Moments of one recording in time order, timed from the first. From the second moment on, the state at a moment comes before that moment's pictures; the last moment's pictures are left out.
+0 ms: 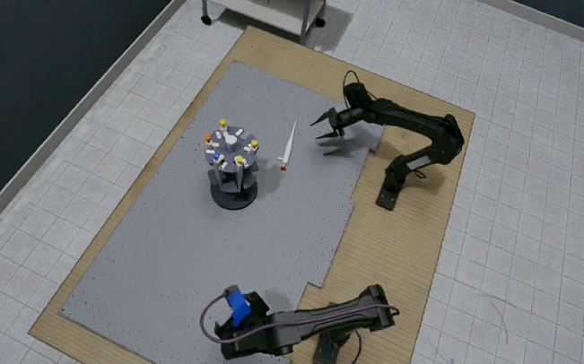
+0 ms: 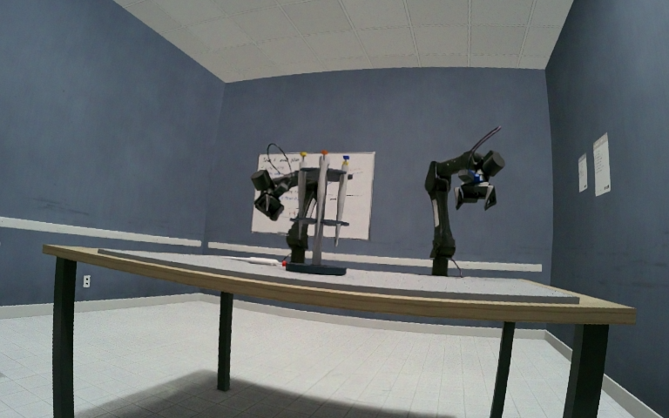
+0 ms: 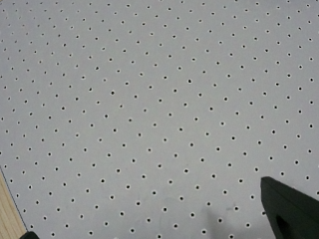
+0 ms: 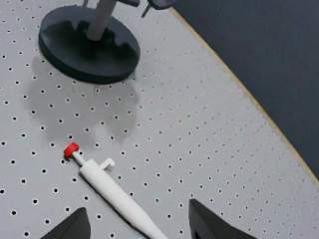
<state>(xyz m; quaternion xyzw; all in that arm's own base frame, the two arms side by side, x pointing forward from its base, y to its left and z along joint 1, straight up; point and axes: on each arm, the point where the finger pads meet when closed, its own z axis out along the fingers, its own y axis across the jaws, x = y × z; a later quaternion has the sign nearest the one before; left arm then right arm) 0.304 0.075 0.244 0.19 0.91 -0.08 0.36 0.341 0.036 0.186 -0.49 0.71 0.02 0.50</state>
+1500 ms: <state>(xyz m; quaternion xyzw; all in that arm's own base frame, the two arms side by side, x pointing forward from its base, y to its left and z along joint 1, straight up) 0.304 0.075 0.244 0.19 0.91 -0.08 0.36 0.405 0.159 0.132 -0.69 0.30 -0.19 0.63</state>
